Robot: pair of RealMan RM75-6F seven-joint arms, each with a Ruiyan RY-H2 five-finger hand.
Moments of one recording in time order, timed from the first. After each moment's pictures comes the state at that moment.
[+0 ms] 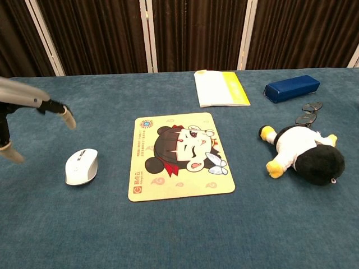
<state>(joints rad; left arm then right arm) -1.07 -1.03 0.18 -1.91 0.66 0.77 0.54 0.13 -1.10 0.06 -1.66 -1.46 1.39 -0.01</state>
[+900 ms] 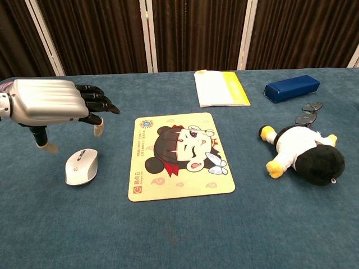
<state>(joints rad) -0.93 -1.30 0.19 -1.38 1.53 0.89 0.40 0.13 -1.09 0.06 -1.66 -1.46 1.39 0.00</state>
